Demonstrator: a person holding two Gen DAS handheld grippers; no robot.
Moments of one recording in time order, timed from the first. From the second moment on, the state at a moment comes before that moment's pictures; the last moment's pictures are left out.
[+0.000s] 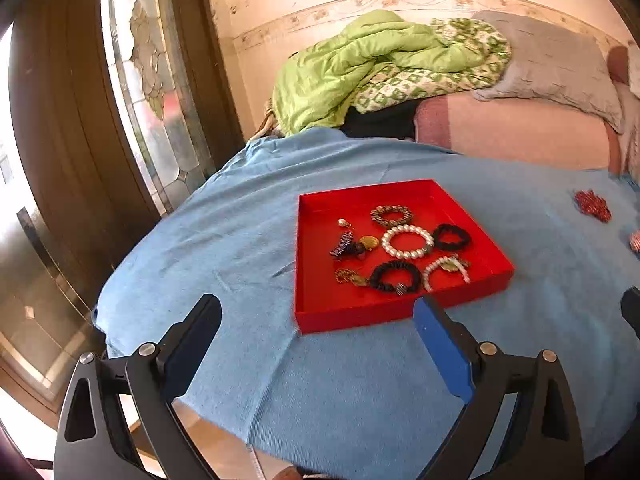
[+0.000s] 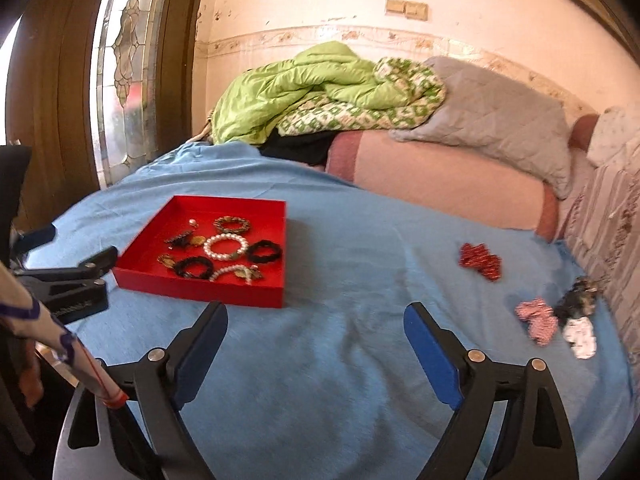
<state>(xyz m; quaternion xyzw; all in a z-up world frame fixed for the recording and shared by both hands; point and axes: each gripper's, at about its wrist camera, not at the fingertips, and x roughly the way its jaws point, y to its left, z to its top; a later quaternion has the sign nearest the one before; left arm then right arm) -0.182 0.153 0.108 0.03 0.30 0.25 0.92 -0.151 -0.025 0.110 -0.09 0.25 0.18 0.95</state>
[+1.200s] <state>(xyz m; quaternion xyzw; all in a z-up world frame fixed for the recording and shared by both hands) -0.157 0.149 0.077 0.00 0.35 0.23 0.91 -0.126 -0.020 0.066 -0.14 0.32 0.14 0.93</state>
